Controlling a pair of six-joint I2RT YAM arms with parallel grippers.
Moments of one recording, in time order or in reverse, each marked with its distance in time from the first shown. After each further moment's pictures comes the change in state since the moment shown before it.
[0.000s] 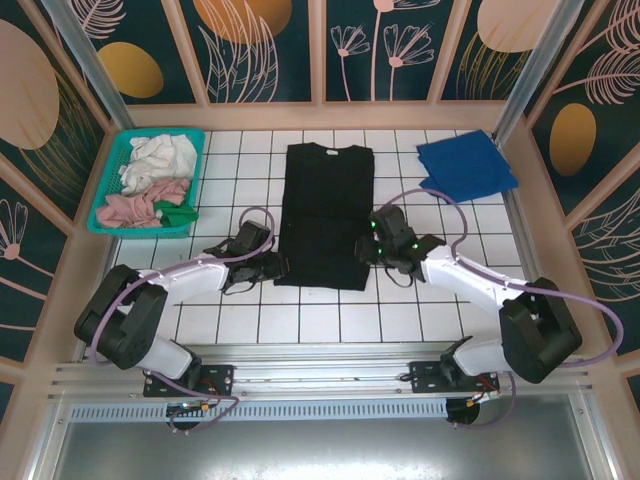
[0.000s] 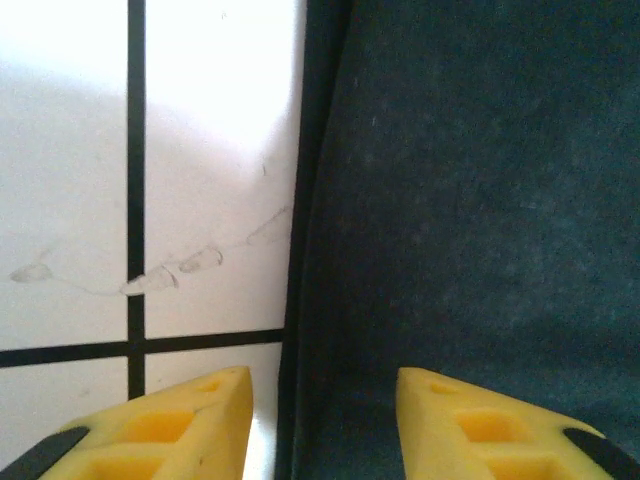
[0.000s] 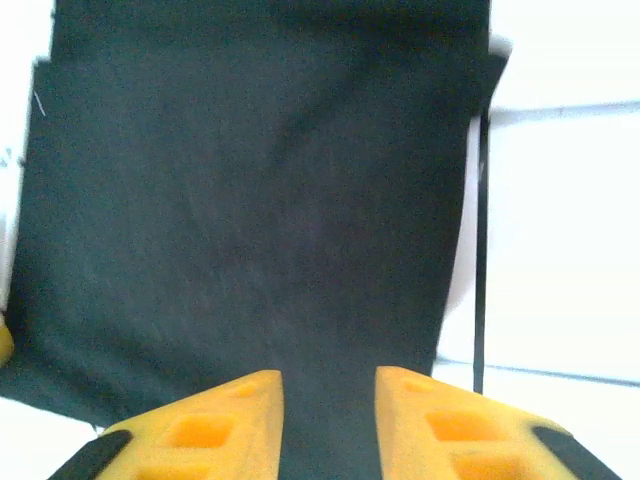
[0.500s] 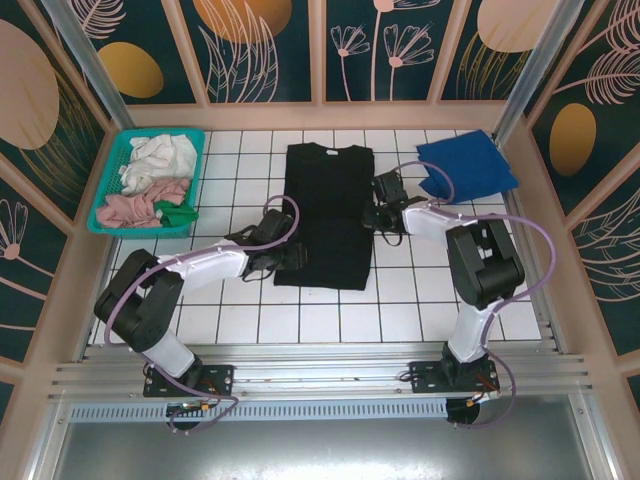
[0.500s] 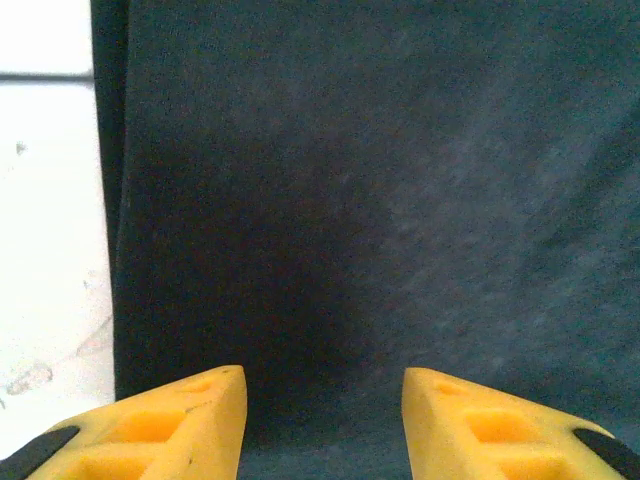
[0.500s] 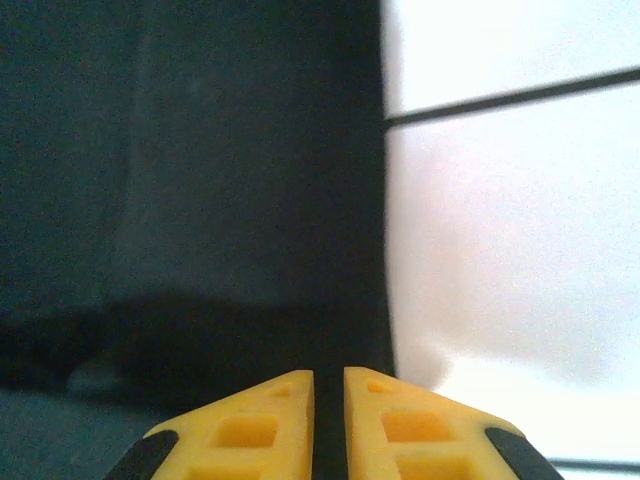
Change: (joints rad) left arm -0.097 0.131 0.162 -0.035 -0.054 0.053; right arm -0.200 0.479 0.310 0.079 -0.031 -0.073
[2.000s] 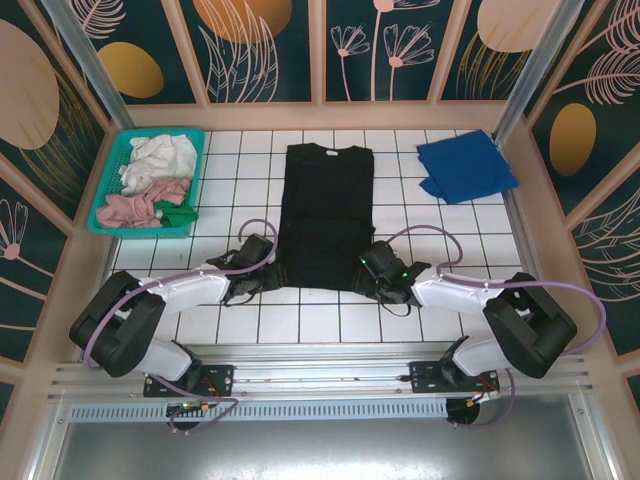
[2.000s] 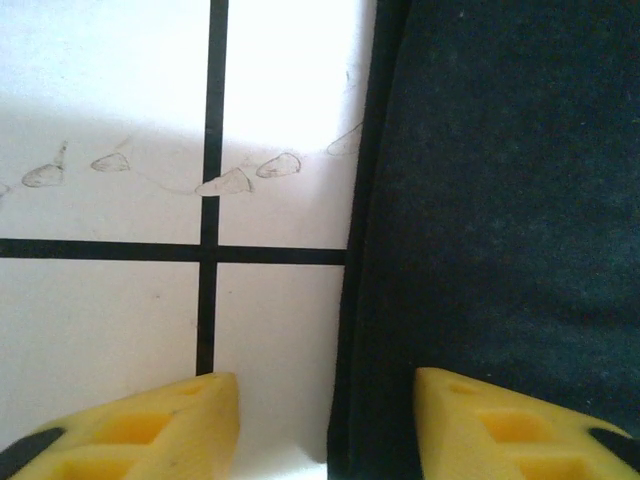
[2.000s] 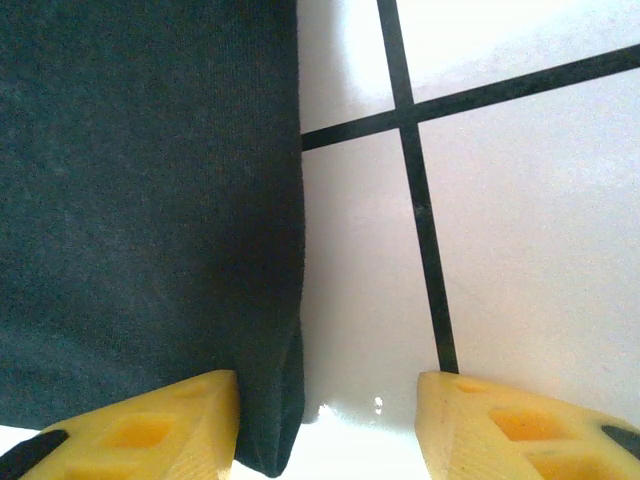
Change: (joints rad) left arm 0.014 -0.166 -0.253 0.044 -0.063 -0.108; right arm 0.366 -0.453 -0.553 -0.014 0.069 0.413
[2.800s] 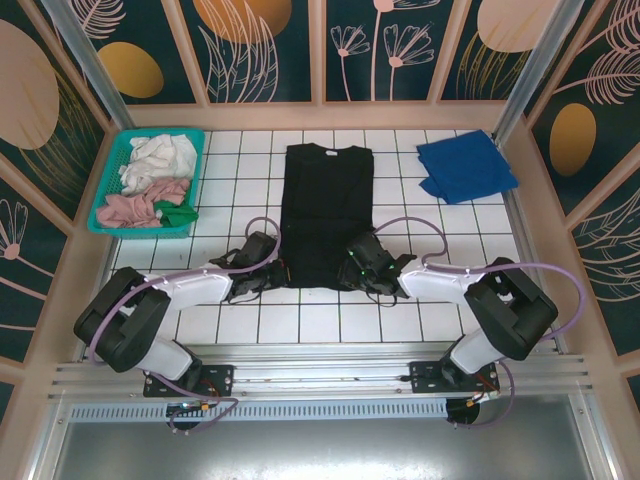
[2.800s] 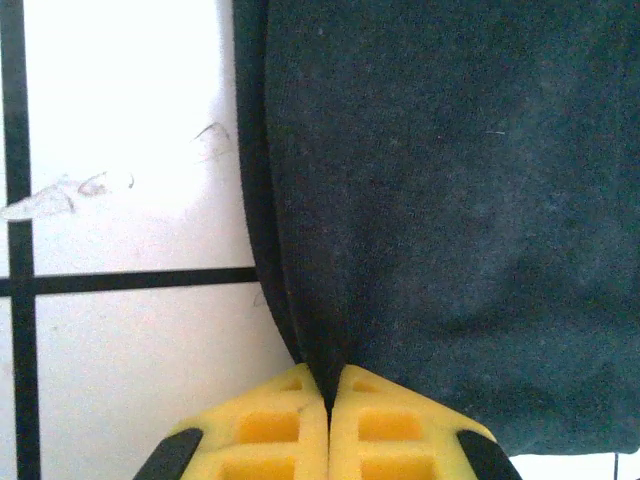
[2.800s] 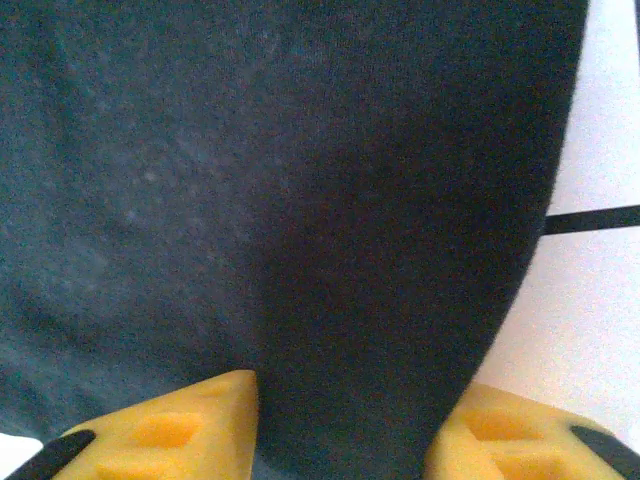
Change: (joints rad) left arm -0.006 0.019 -0.005 0.112 0.121 -0.024; right arm 0.022 0.109 0.084 0.108 -0.023 0.012
